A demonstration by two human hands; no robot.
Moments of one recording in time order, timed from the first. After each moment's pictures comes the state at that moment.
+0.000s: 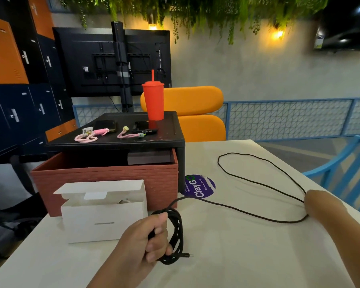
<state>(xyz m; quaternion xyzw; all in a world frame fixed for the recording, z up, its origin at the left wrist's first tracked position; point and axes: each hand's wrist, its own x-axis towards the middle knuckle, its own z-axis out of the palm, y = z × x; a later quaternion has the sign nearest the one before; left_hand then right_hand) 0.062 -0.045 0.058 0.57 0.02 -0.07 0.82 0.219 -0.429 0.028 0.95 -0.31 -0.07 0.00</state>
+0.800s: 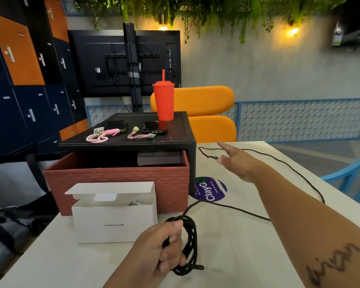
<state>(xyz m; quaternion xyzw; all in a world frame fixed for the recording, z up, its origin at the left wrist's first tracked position) 0.063 -0.049 0.055 0.58 0.03 -0.10 0.81 0.253 -0.241 0.111 0.87 0.10 -0.05 -0.49</state>
